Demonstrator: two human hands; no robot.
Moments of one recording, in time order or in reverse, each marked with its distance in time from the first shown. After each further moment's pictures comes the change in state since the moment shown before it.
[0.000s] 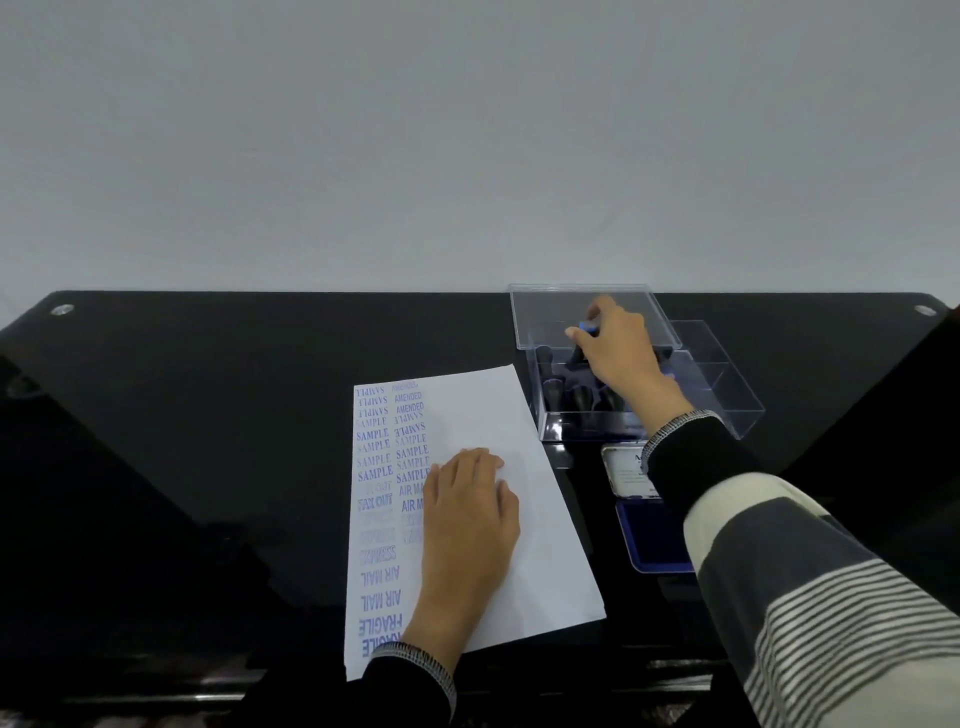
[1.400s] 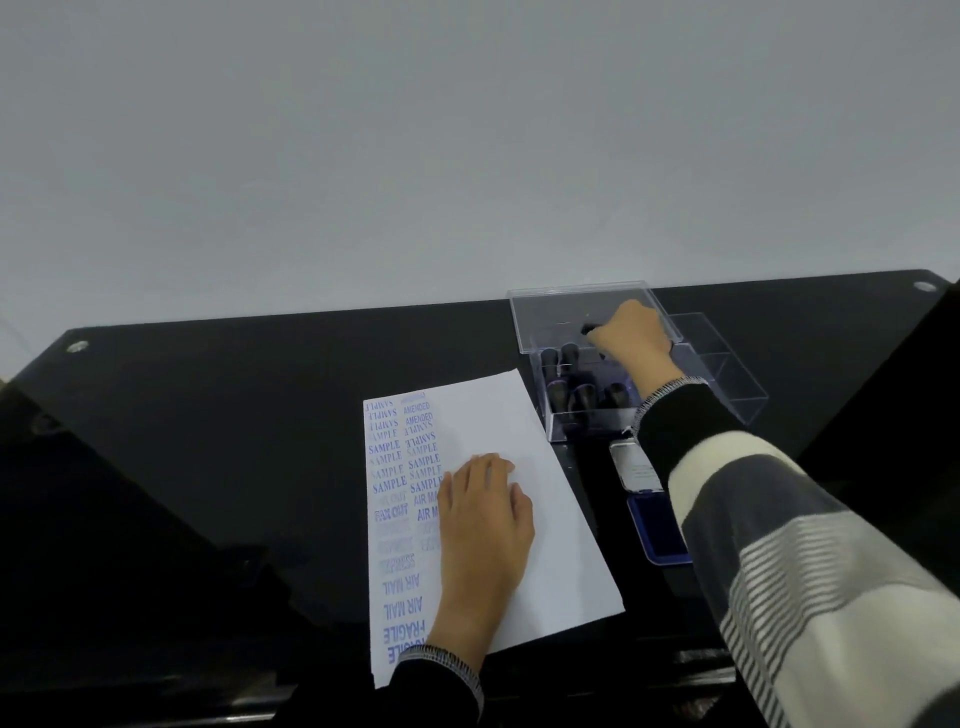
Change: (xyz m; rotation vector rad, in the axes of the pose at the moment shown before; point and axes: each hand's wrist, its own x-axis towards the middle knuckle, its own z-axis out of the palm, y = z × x) left_hand 0.000 -0.002 0.002 -0.003 0.049 0.037; right_hand 0.017 -0.009 -0.008 -0.121 -0.007 0.371
